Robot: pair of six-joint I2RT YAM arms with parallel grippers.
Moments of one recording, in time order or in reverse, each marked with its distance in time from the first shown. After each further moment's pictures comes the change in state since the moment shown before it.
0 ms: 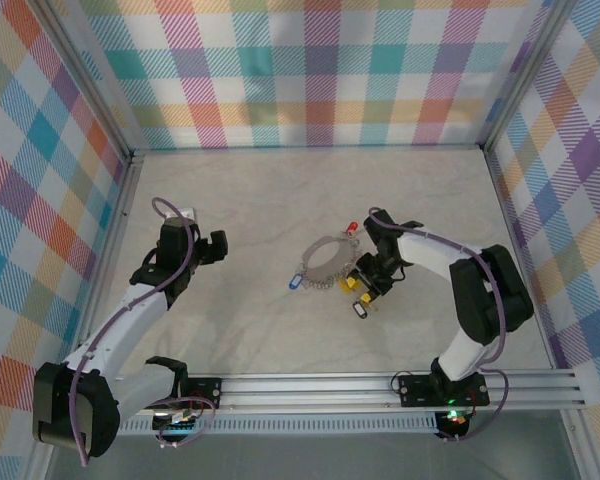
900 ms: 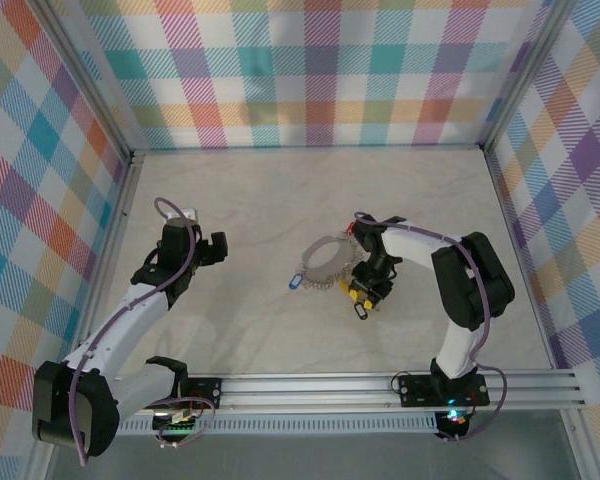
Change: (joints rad) left arm -0.012 0.003 0.000 -0.011 -0.030 0.012; right arm 0.050 0.108 0.086 -0.170 0.103 -0.076
